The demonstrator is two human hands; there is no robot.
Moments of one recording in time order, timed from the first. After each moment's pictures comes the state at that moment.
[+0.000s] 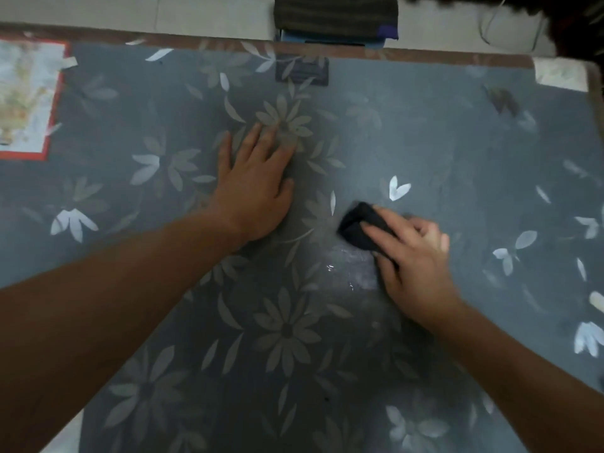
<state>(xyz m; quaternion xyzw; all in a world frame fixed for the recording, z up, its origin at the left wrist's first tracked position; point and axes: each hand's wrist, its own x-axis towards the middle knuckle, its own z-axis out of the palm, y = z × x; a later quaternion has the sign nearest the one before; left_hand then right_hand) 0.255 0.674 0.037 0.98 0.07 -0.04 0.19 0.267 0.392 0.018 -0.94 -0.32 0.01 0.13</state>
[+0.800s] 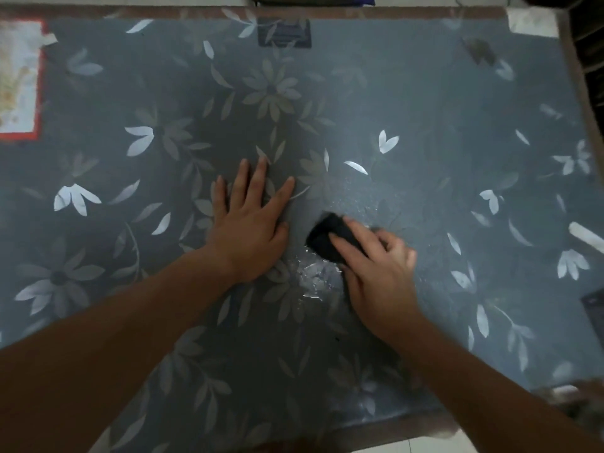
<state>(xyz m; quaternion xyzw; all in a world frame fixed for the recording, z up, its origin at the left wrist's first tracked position) 0.156 0.647 0.017 0.98 0.03 -0.13 0.15 0.154 0.416 0.024 -0.95 -0.27 0.02 0.12</state>
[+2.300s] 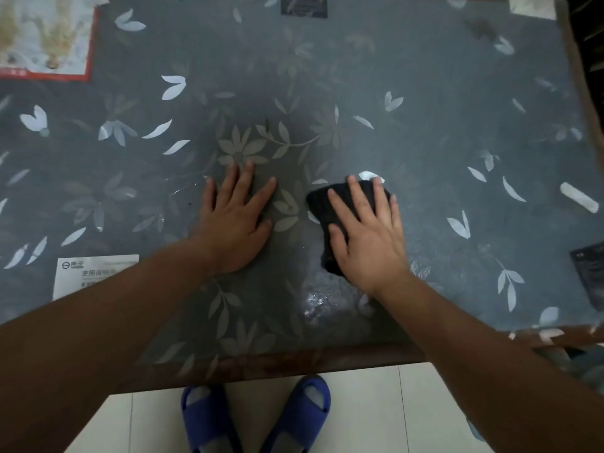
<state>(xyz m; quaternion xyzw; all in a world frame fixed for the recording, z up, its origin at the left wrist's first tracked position) 0.053 0.646 0.028 0.97 0.07 -0.17 0.16 0.109 0.413 0.023 -0.96 -0.27 0.08 0.04</state>
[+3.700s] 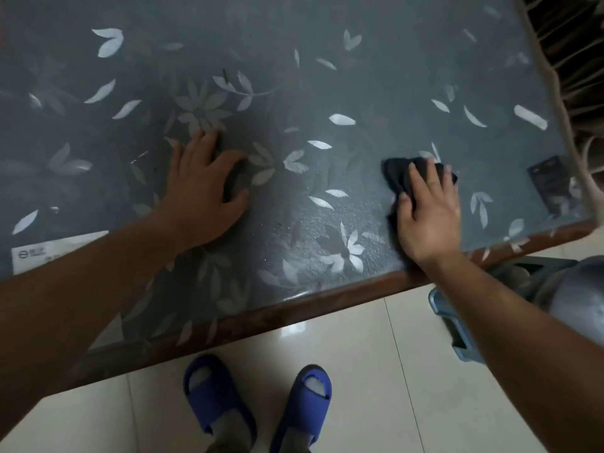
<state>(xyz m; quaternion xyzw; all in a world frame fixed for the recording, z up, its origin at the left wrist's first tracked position) 0.034 0.659 0.019 0.97 -0.01 -0.04 0.22 0.069 0.314 0.022 -1.00 -0.02 0.03 0.09</state>
